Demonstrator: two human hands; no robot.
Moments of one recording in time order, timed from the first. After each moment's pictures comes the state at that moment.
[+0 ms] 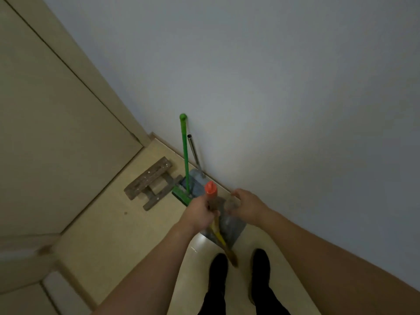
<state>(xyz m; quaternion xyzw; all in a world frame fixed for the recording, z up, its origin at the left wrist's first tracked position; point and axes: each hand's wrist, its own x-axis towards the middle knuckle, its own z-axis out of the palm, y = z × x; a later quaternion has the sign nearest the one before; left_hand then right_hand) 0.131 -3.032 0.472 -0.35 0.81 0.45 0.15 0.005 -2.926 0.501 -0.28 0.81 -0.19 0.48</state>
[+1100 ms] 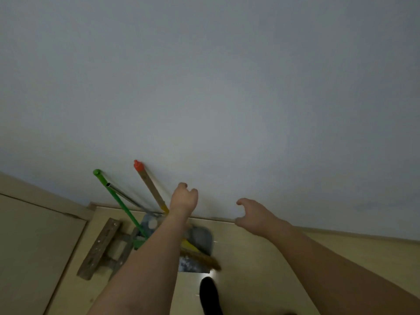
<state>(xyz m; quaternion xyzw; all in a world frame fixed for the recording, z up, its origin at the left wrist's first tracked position) 0.015 -2.869 0.550 -0.37 0.83 0.40 0.15 0.007 -2.665 0.576 -0.10 0.88 -0.25 0.38</state>
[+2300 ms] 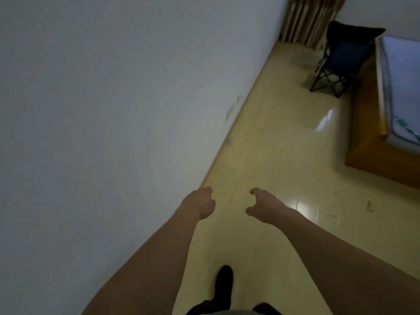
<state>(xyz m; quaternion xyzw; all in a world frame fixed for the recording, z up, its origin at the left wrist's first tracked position) -0.071 -1.730 0.560 0.51 0.80 0.01 0.33 0.111 -1.647 0.603 0.50 0.78 -0.35 0.15</state>
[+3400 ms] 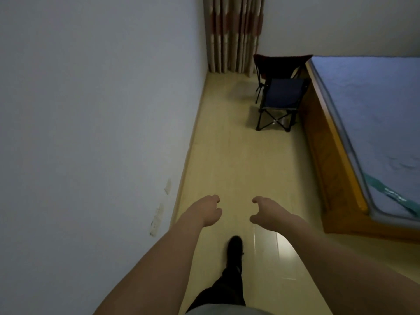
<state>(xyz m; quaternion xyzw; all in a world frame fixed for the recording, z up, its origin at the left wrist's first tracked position) -0.085 -0.849 0.556 0.63 0.69 -0.06 0.35 0.110 -0.822 0.571 0.60 0.70 -0.37 0.10</state>
